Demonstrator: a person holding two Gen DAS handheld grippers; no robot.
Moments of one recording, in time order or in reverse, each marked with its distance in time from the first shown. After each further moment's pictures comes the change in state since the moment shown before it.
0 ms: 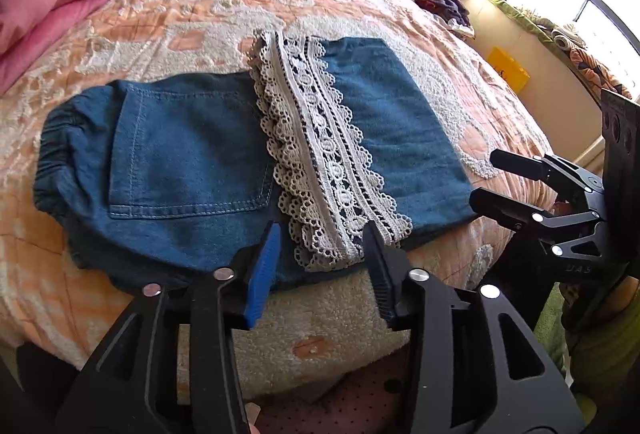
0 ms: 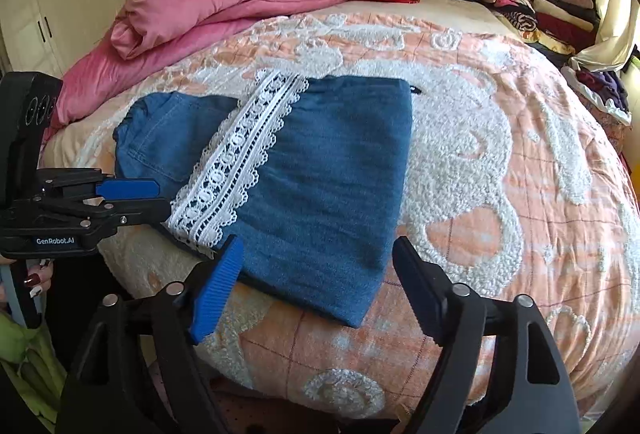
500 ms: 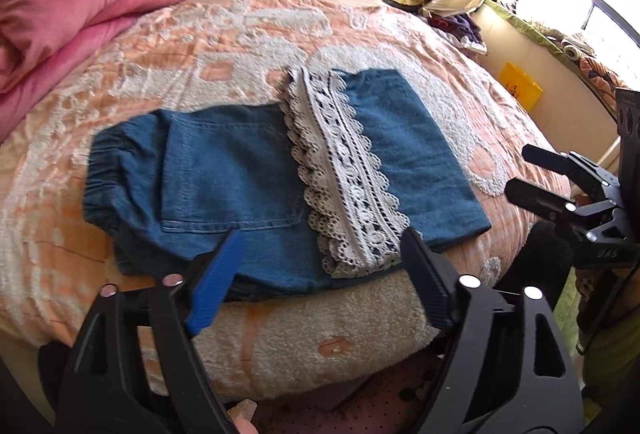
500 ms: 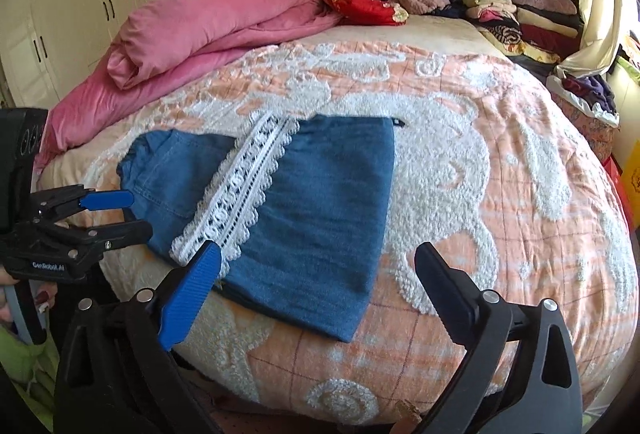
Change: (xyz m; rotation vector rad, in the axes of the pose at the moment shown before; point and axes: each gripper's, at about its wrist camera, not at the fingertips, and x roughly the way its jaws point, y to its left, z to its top) left arm -0.030 0.005 0.002 0.001 -0.085 0.083; right arm -0.026 0.000 0.017 0.030 -0.089 -0.022
